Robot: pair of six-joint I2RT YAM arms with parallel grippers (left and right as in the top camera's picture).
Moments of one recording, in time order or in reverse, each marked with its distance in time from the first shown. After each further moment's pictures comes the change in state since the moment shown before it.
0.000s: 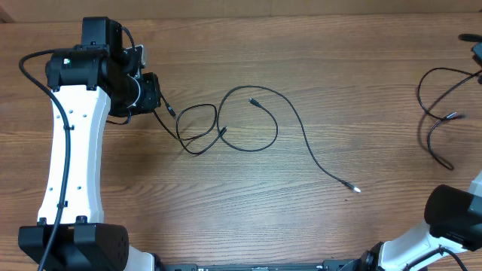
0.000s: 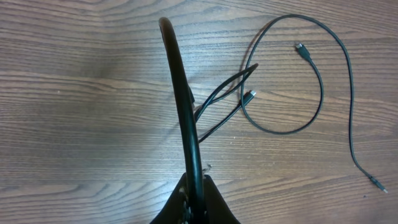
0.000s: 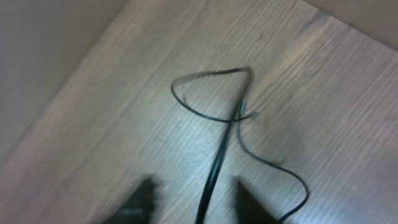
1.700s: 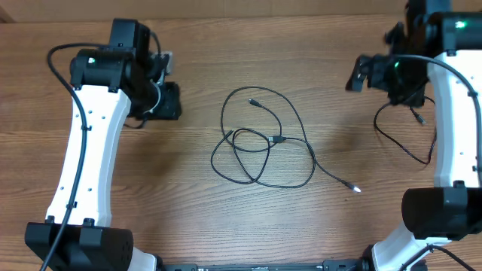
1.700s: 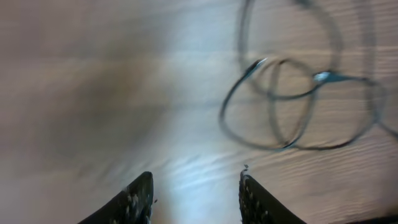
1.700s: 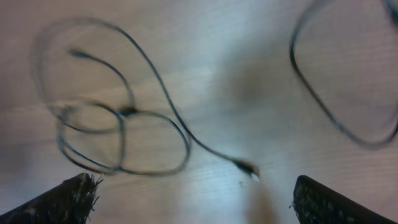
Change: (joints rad) left arm -0.106 0.000 0.001 -0.085 -0.054 0.050; right arm 0.370 -0.007 -0.246 -0.198 -0.311 -0.303
